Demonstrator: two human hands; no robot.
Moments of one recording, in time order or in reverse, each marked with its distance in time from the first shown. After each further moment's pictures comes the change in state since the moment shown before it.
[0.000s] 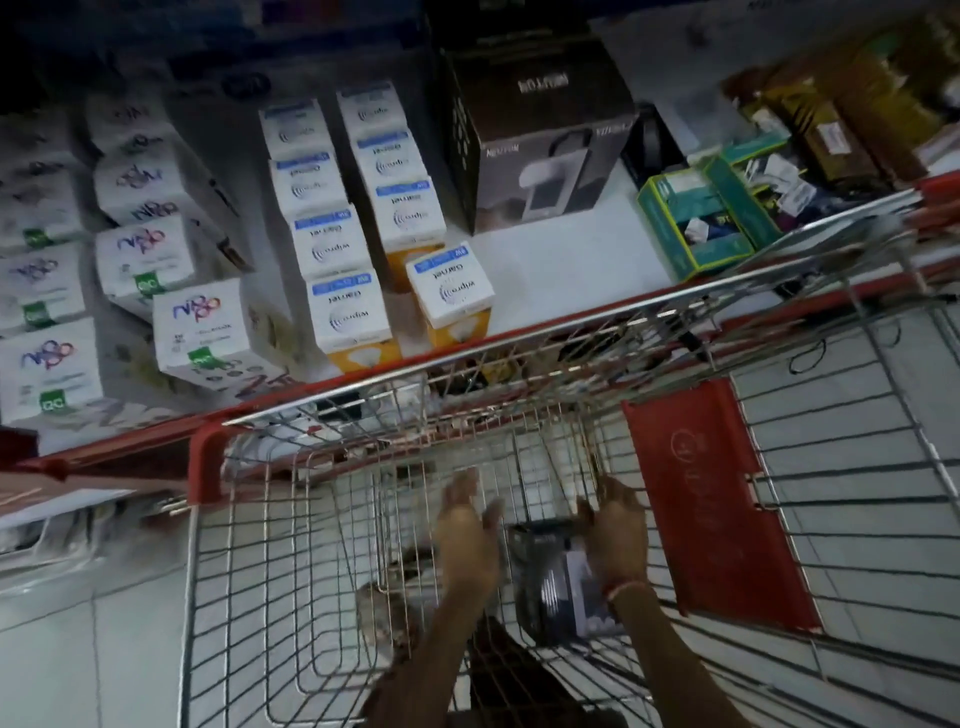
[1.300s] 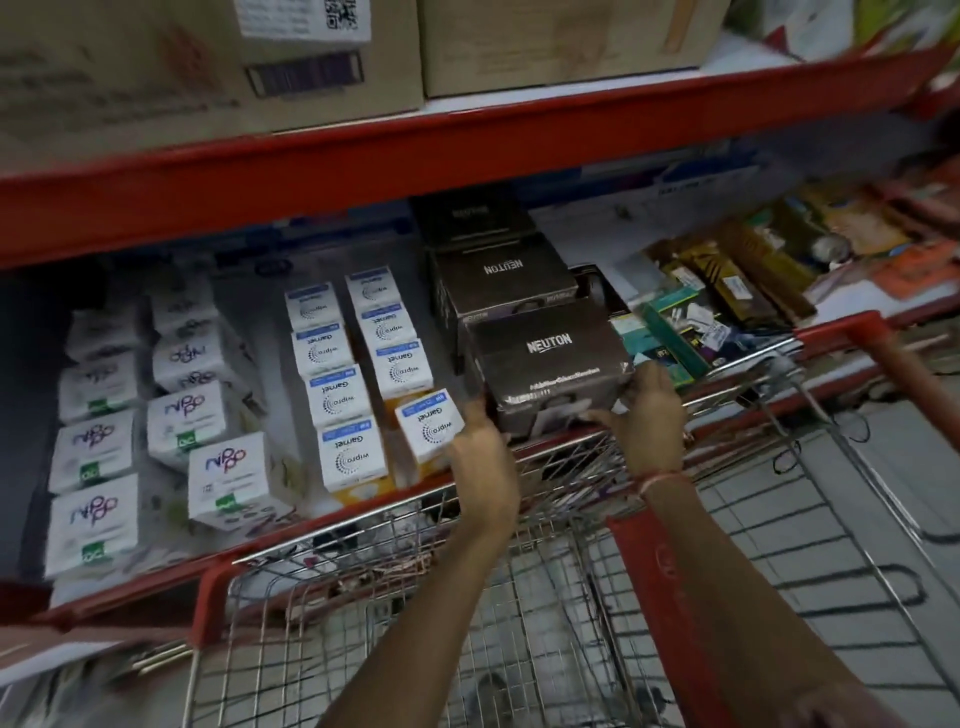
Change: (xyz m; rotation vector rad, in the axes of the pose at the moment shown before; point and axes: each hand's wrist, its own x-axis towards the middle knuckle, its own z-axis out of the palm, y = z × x) left_hand 0.062 0.194 -0.059 0.067 0.230 0.317; right_hand 0.106 -0.137 -0.171 0.146 0.420 -0.387
